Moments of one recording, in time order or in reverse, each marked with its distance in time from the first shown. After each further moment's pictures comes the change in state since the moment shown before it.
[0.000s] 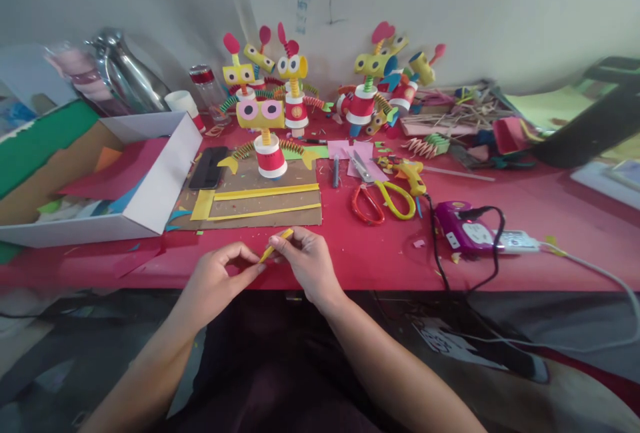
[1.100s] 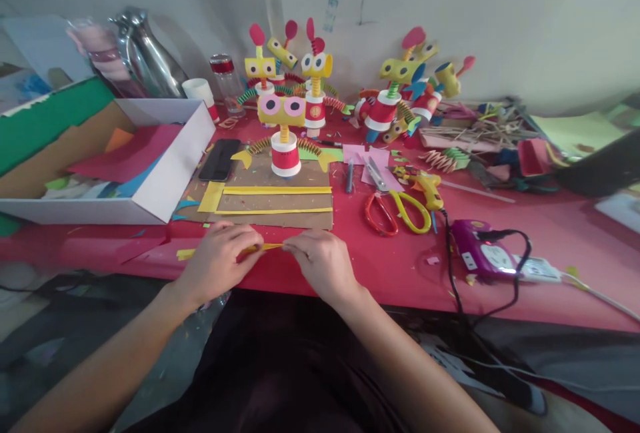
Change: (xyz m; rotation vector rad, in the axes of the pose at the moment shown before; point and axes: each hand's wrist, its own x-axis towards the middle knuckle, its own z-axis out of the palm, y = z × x) left_hand 0.027 -0.028 -0.012 0.552 0.064 0.575; right_hand 0.013 -0.005 -0.025 -1.133 -0.182 -0.620
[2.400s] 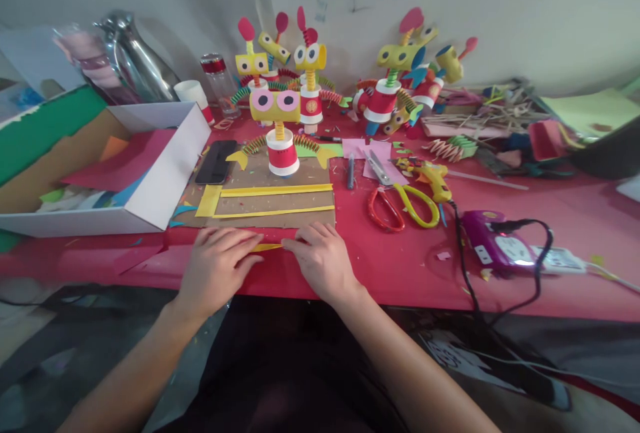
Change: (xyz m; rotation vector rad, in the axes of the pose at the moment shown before) left_hand -0.016 -0.012 0.009 0.199 0.123 -0.010; right_hand 0.000 0.015 0.016 -0.259 0.124 -0.212
